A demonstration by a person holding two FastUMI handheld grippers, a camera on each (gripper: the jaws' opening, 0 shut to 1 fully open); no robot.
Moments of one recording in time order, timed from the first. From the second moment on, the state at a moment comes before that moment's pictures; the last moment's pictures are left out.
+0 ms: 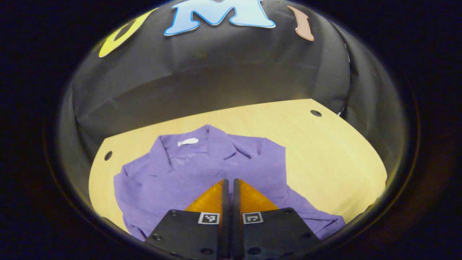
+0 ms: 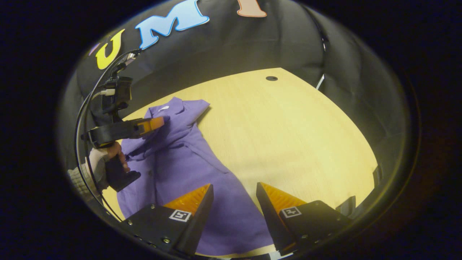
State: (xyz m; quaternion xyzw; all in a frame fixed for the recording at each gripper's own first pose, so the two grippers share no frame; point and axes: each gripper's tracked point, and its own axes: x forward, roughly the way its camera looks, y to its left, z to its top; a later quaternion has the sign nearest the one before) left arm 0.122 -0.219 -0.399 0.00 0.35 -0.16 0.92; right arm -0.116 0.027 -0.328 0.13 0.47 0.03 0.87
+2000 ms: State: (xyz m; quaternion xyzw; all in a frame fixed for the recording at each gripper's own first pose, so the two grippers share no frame) left arm -0.180 -0.042 -0.451 -0.01 0.52 -0.02 0.86; right arm -0.182 0.092 -0.392 0.00 0.56 0.17 0.81
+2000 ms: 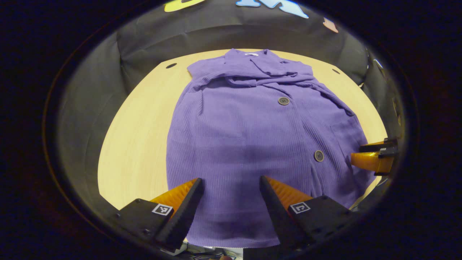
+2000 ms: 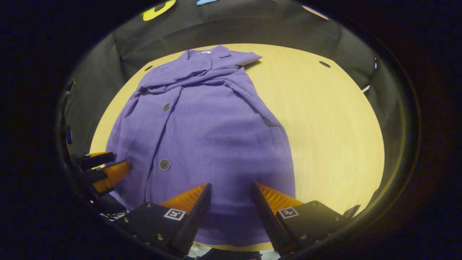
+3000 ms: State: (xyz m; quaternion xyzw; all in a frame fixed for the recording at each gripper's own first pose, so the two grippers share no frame) left arm -0.154 -0.064 -0.449 -0.05 0.52 -0.02 0.85; right arm -0.177 0.111 -0.393 0.04 0.59 0.16 0.79
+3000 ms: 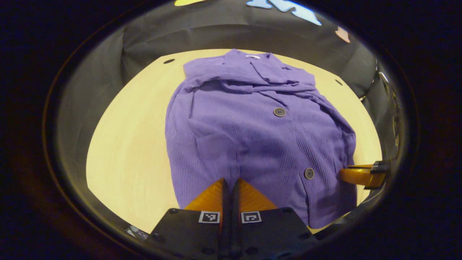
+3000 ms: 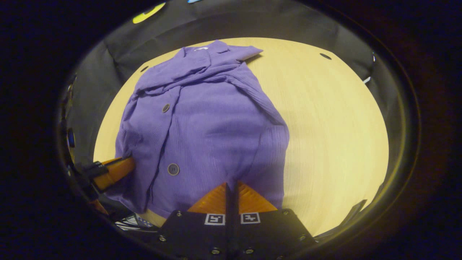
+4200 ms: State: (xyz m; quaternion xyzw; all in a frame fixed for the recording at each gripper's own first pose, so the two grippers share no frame) left arm 0.113 -0.020 -0.356 -0.06 0.37 -0.01 0.93; right arm 0.095 0.171 -0.285 0.12 0.43 0.17 0.88
